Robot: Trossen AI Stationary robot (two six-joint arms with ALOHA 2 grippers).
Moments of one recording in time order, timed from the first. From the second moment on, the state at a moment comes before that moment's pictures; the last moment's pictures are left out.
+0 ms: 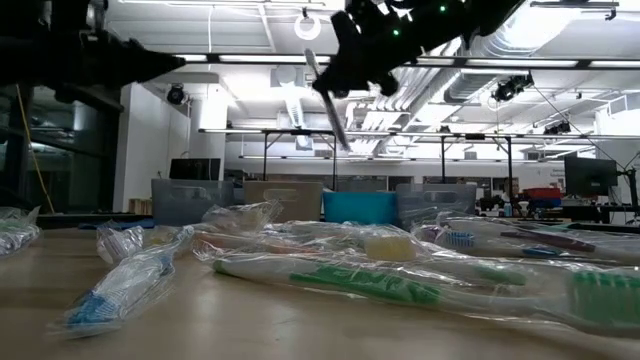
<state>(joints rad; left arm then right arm) 0.22 0.22 0.10 0.29 0.02 0.42 -0.09 1.58 0.98 0.33 0.31 0.06</state>
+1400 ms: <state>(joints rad) 0.22 1.22 0.56 0.57 0.08 0.30 -0.13 1.77 0.98 0.94 -0.03 -0.19</state>
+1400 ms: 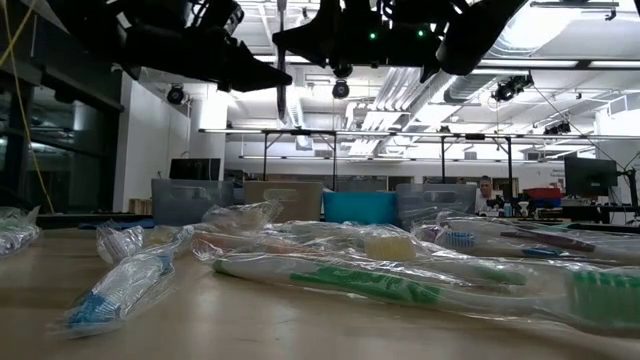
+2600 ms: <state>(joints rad) 0.60 1.41 0.82 0.15 0.12 0.22 0.04 1.30 0.98 -0.38 0.96 0.43</state>
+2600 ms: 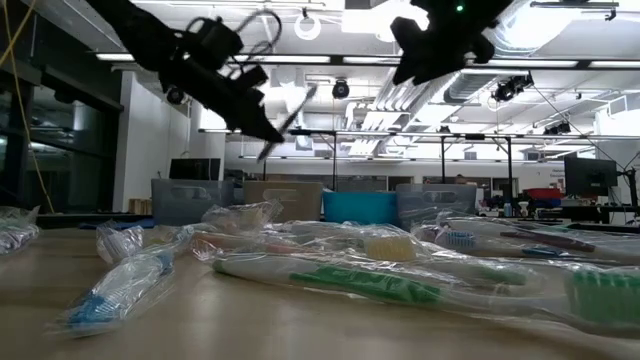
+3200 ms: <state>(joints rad) 0.67 1.63 0.93 0.05 0.14 0.04 0.08 1.26 0.98 -0.72 1.09 0.69</state>
